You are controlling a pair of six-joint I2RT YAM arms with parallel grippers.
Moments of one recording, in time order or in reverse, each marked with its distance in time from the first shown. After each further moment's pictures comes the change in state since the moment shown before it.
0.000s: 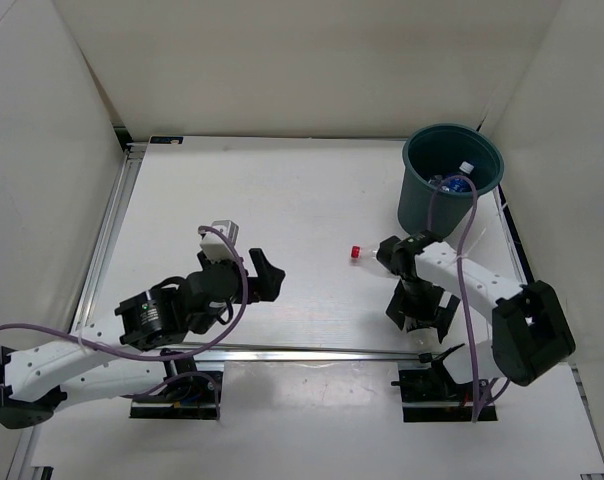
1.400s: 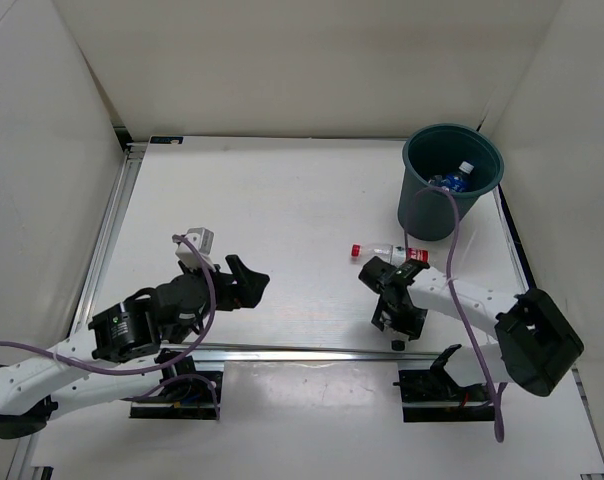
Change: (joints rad) left arm 0.000 -0.171 -0.053 -0.039 0.014 -0.010; right arm 0.162 -0.089 -0.201 0.417 0.013 0.059
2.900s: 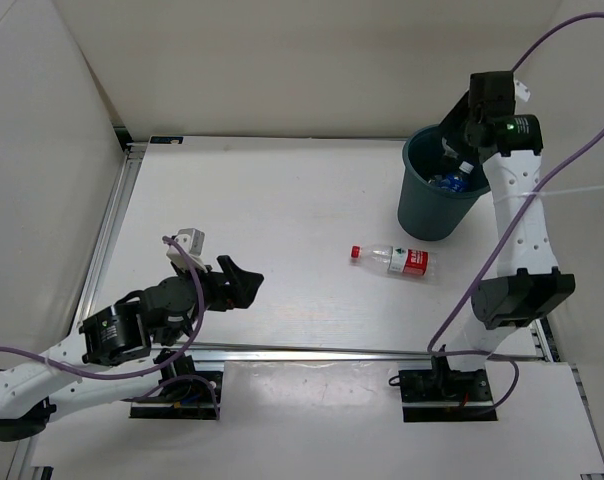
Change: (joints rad) left arm 0.000 -0.050 0.006 -0.019 -0.007 0.018; right arm -0.634 0.356 1.392 -0.117 0.011 -0.470
